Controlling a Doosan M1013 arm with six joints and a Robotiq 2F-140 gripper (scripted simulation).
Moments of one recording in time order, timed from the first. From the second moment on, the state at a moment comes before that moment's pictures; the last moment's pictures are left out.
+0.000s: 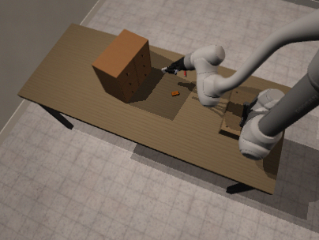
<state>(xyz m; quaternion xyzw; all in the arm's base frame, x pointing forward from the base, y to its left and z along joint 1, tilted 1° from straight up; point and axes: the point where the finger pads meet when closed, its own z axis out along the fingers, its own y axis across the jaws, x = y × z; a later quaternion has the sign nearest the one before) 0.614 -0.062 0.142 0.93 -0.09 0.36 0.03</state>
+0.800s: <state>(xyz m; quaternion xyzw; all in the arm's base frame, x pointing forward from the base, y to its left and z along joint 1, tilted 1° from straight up) 0.625 -0.064 0.133 0.92 -0.08 0.38 0.01</state>
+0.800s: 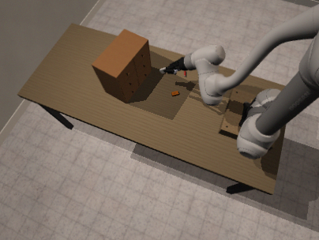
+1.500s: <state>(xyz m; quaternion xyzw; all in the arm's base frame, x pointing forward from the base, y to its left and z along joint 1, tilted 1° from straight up) 0.641 -0.079 0.115 0.87 -0.07 0.49 0.01</state>
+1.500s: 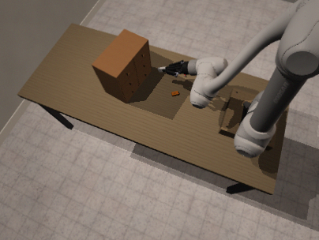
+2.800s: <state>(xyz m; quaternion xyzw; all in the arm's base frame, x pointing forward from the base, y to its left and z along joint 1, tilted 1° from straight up) 0.650 -0.069 0.106 0.82 -0.08 0.57 0.07</state>
